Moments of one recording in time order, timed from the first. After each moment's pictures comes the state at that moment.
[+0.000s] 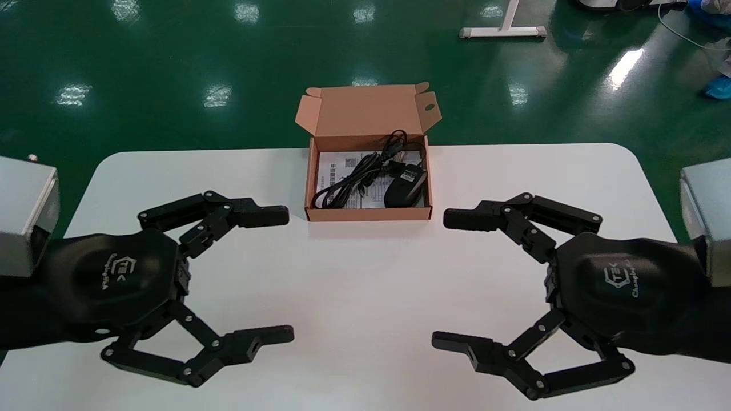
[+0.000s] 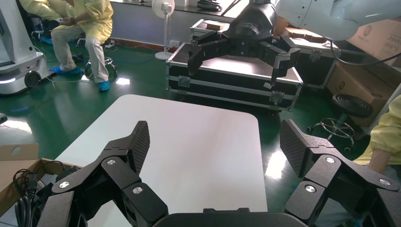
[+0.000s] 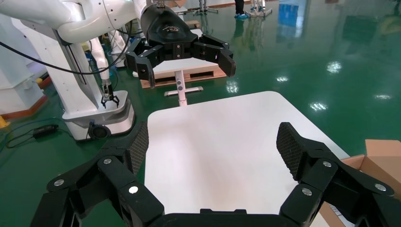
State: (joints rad) left arm -1.07 0.61 0.28 -1.28 0.73 1.50 -0.19; right arm 1.08 -0.61 -0.28 1.28 -0.73 -1.49 0.18
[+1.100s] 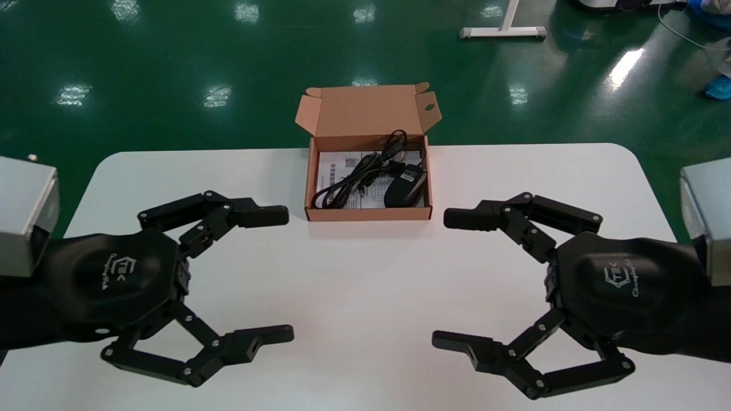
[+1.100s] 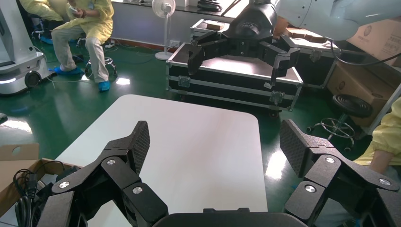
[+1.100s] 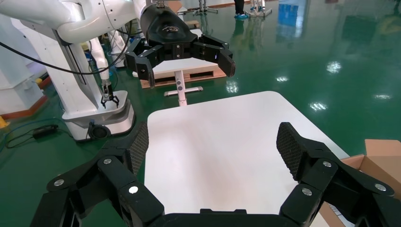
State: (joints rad) left arm -1.07 0.61 0.28 -1.28 0.73 1.50 -0.19; right arm 1.08 -0.61 -0.28 1.28 -0.73 -1.49 0.18
